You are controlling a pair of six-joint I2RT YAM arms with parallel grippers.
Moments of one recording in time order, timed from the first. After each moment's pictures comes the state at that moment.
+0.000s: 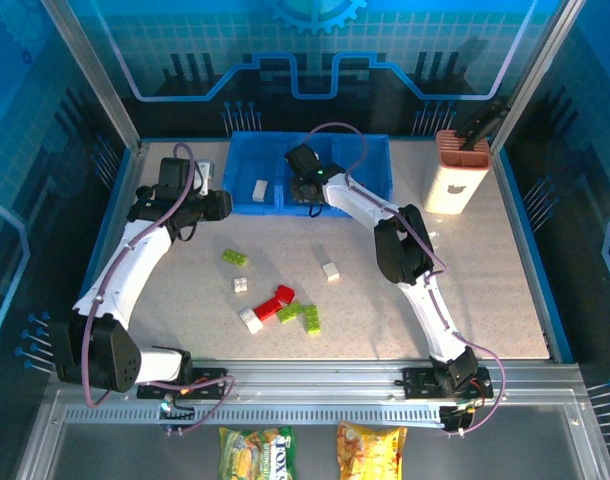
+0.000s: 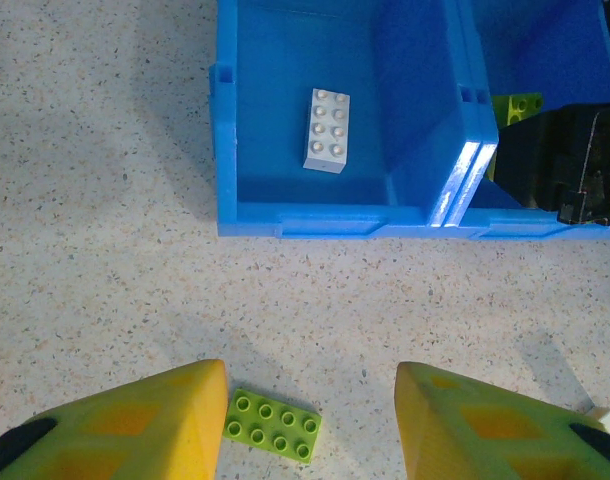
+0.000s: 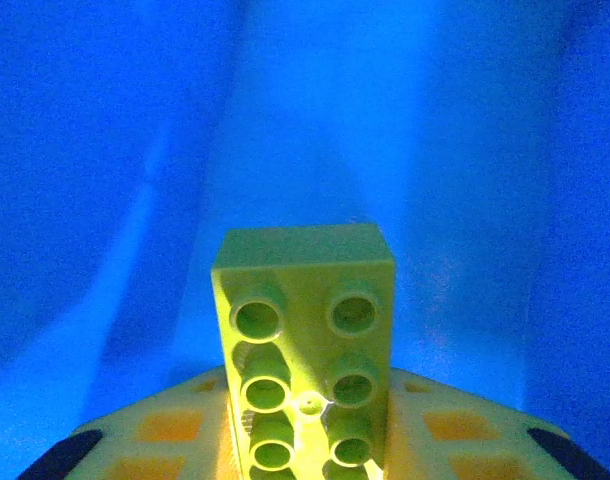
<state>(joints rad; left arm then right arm) -0.09 1.33 1.15 -0.63 0.10 -0.20 0.60 2.43 2.15 -0.69 0.23 0.45</state>
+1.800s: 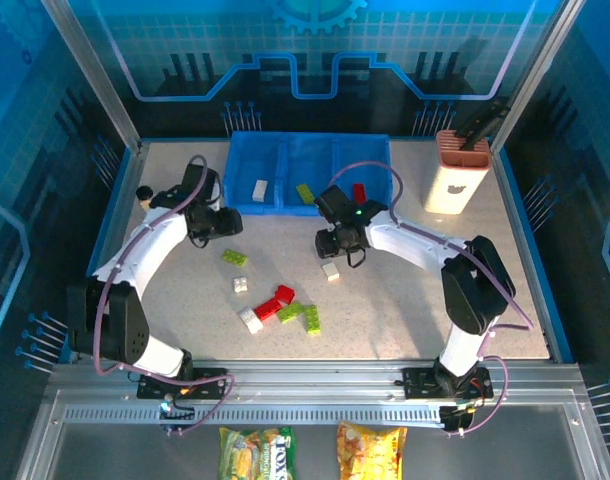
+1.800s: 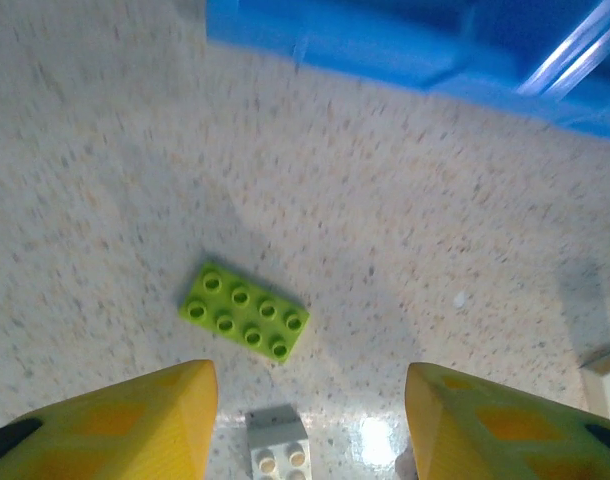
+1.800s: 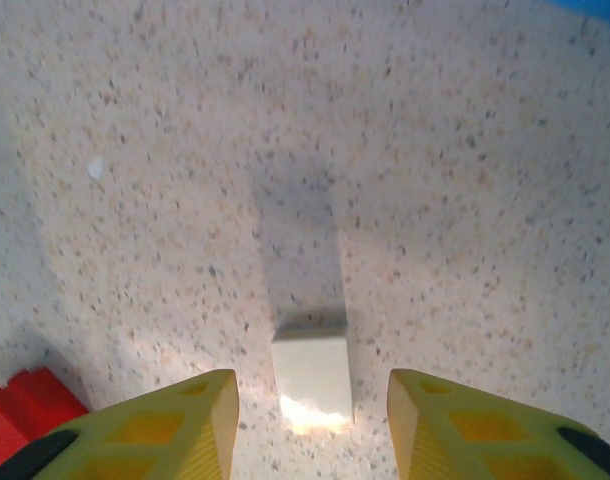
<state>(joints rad) -0.15 1.48 1.15 -0.81 0.11 -0.41 0.69 1.75 1.30 -0.74 0.05 0.41</state>
